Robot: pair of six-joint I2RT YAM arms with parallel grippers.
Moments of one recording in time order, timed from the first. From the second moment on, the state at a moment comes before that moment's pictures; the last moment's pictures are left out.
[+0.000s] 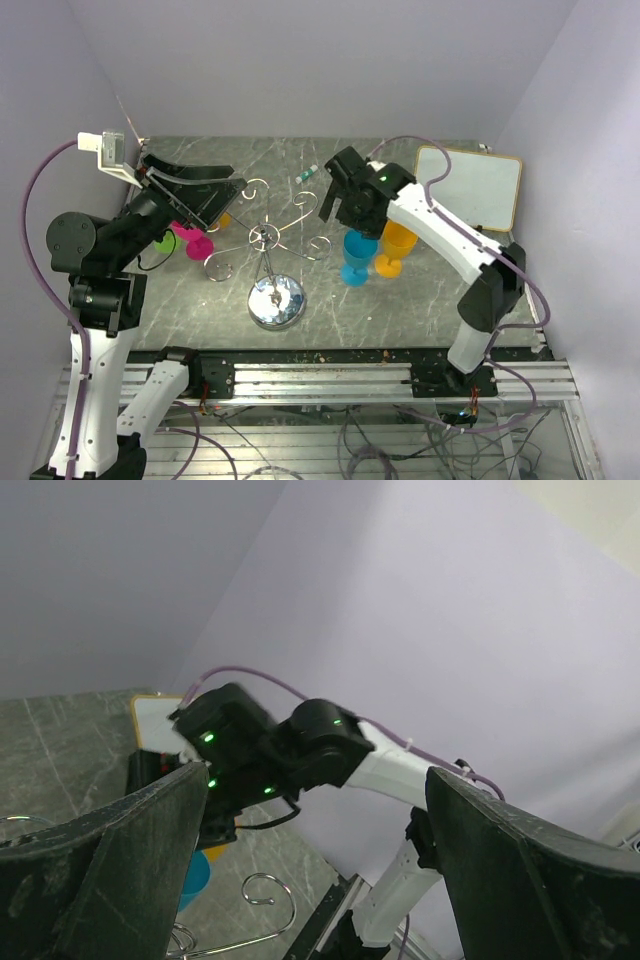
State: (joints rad) left arm -0.13 0.75 1.19 0.02 0.67 -0.93; right arm 0.73 1.79 1.73 -1.10 0.29 1.02
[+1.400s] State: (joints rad) left arm -0.18 0.76 1.72 -0.73 -0.06 -0.29; right arm 0.72 0.74 1.43 -0.43 0.65 0.31
